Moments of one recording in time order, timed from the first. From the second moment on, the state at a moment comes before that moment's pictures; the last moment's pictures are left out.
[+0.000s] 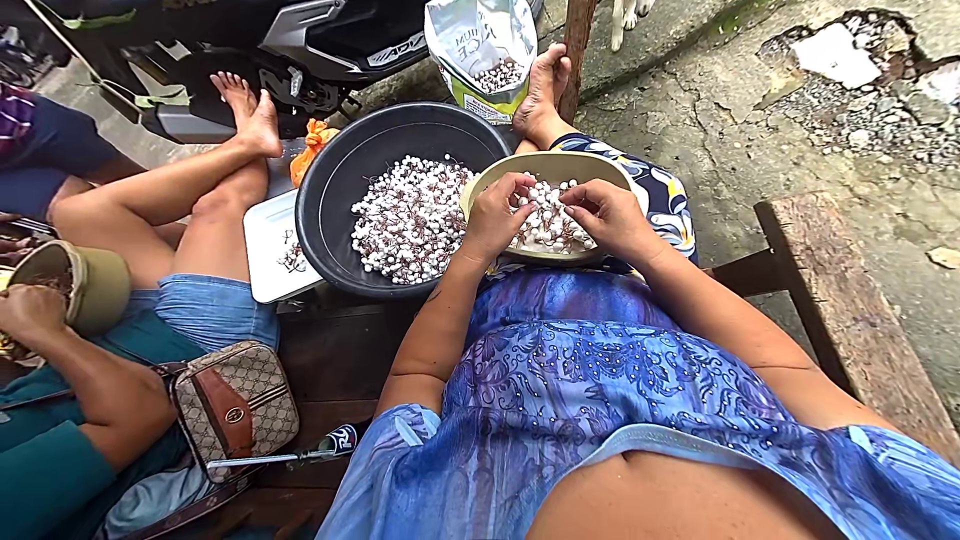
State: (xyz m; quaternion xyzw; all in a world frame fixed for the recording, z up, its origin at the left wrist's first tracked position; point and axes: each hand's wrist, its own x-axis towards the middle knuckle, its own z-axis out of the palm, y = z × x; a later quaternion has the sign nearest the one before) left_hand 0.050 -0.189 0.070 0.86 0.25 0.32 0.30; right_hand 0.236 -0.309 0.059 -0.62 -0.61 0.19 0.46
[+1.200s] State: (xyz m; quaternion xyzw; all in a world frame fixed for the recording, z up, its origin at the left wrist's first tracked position) left_hand 0.053 -0.180 0.087 0.85 0.34 0.26 0.30; right_hand 0.239 -0.310 0.060 -0.61 -0.61 0.21 0.45
